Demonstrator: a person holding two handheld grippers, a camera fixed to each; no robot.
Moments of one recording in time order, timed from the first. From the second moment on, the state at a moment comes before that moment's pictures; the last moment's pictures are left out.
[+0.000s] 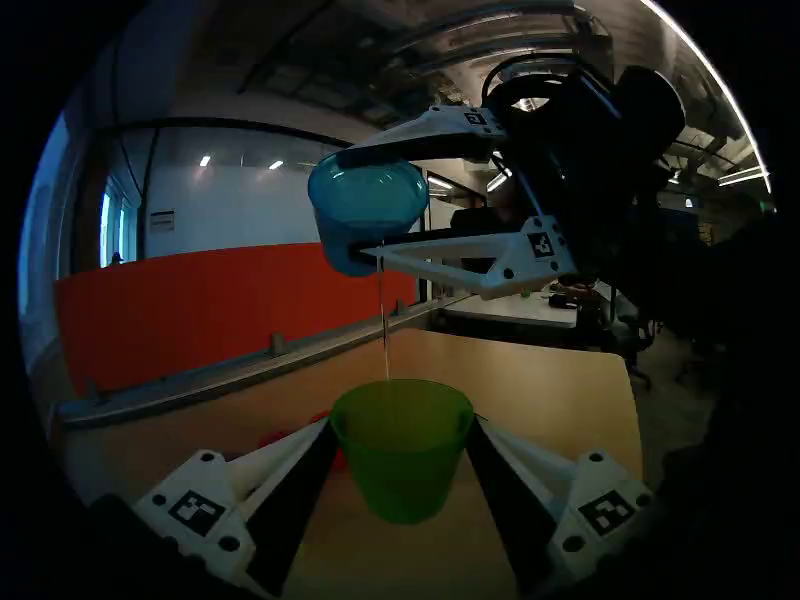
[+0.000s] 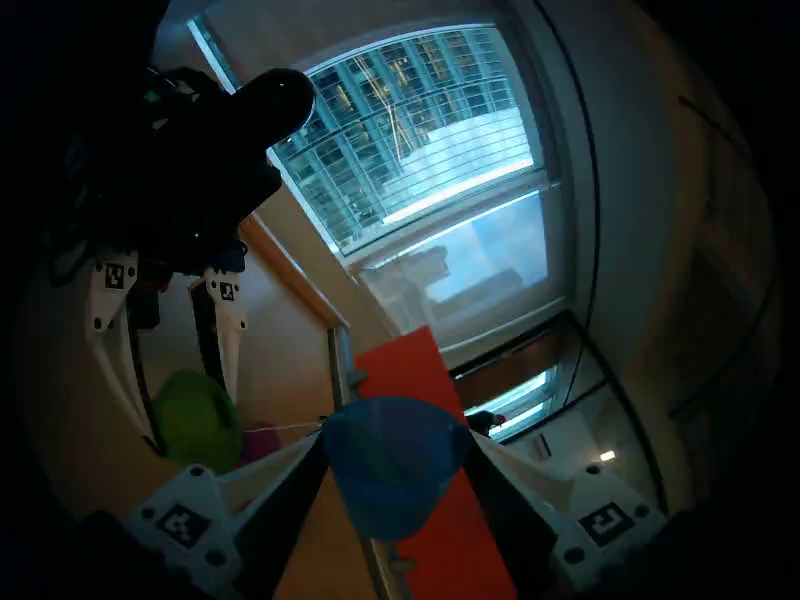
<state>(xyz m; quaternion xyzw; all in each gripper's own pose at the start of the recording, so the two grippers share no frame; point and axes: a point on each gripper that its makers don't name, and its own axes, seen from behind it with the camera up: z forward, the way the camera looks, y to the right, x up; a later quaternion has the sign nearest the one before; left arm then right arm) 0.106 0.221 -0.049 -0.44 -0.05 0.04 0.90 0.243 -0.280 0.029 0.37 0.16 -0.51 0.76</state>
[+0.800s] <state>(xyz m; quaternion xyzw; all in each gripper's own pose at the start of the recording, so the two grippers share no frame) 0.107 0.227 -0.051 -0.44 -0.05 0.05 0.89 0.253 -0.278 0.030 0.35 0.19 -0.54 0.74</state>
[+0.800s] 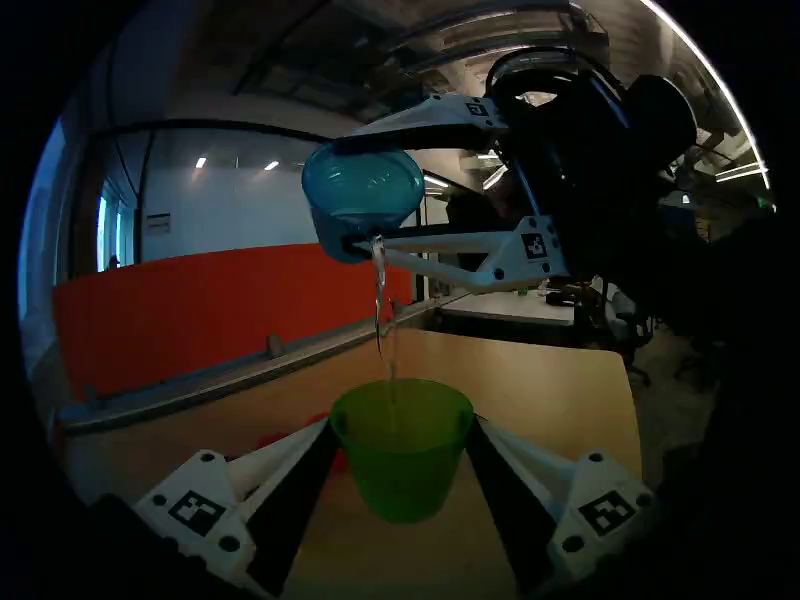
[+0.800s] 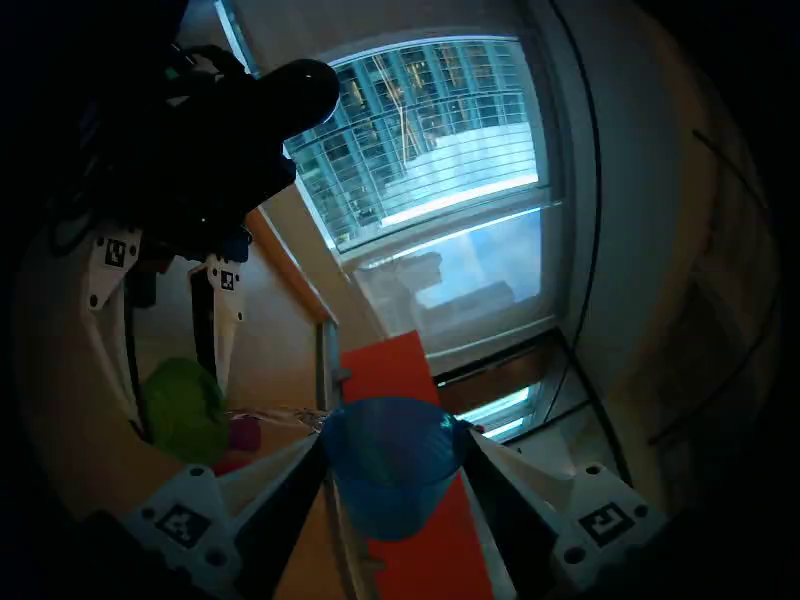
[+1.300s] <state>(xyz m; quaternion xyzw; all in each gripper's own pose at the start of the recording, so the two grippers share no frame) 0.106 0.228 -0.050 -0.44 -0.05 0.05 0.89 0.259 -0.276 0.031 0.34 0.21 -0.56 0.73</state>
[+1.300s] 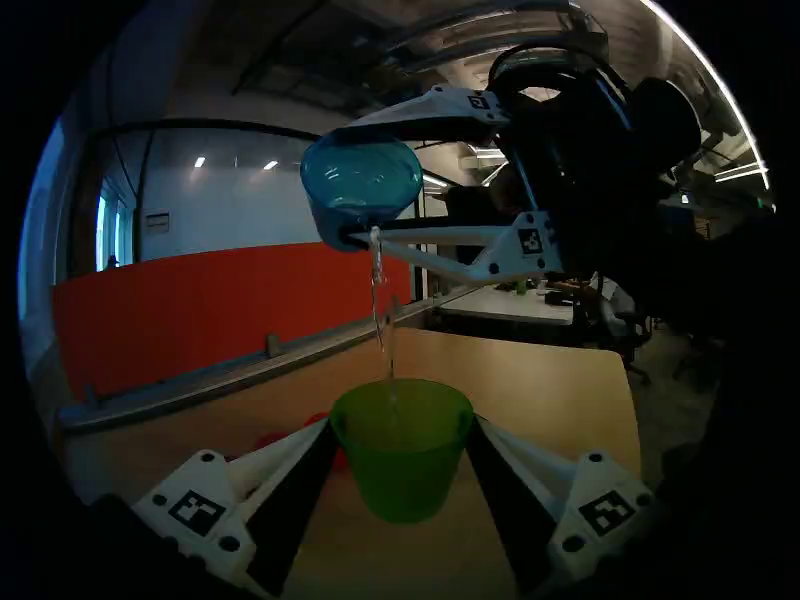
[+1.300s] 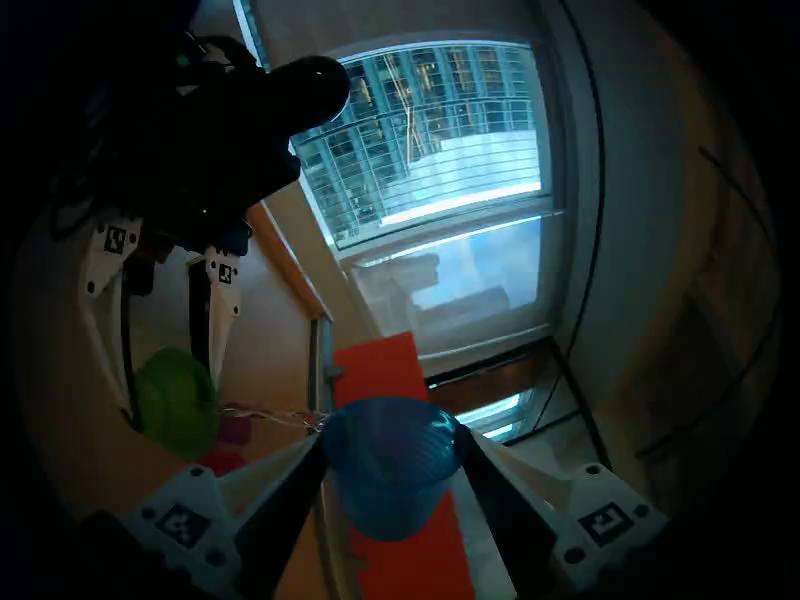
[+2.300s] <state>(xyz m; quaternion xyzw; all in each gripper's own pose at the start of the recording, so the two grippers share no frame) 0.109 0.229 -0.050 -0.44 -0.04 0.05 0.89 0.272 -0.284 0.031 0.31 0.24 -0.61 0.69</state>
